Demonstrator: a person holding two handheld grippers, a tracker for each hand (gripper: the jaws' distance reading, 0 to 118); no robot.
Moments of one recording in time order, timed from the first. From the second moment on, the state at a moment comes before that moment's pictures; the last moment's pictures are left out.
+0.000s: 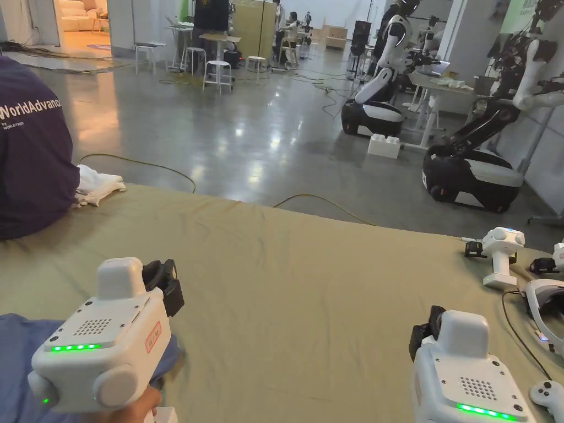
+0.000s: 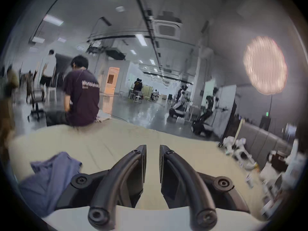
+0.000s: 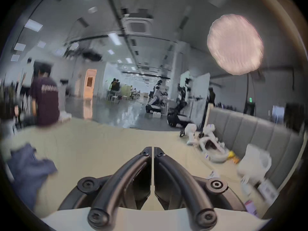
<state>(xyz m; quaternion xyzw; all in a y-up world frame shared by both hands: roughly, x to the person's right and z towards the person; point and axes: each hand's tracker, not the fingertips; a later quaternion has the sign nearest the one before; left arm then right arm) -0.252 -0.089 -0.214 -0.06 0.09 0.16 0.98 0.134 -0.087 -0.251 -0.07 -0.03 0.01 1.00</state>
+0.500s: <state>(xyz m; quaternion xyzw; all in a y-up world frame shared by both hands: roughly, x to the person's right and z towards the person) -0.282 -0.085 -0.186 -0.14 0.07 0.03 0.99 0.118 -0.088 -0.249 -0.07 -0.01 0.02 1.00</state>
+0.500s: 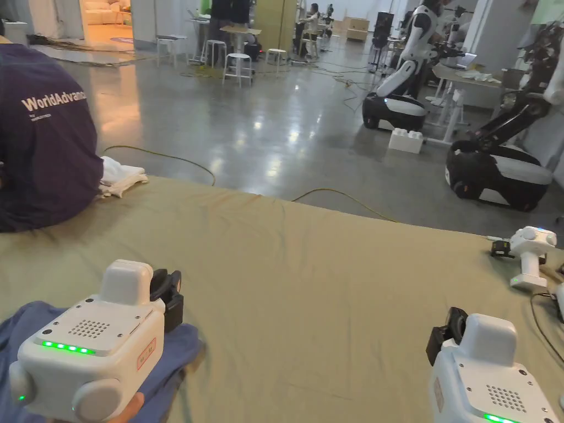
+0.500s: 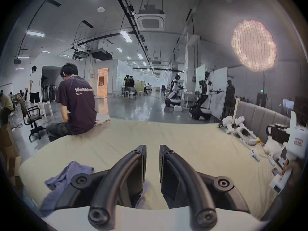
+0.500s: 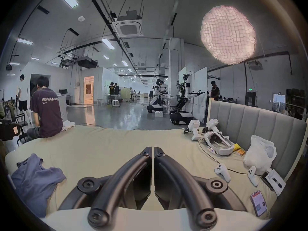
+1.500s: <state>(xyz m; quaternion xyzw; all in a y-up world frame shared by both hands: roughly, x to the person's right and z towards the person) -0.485 -0.271 -0.170 -0.56 0.15 0.16 0.80 0.096 -0.128 -0.254 -0.13 0.02 0.07 0.99</state>
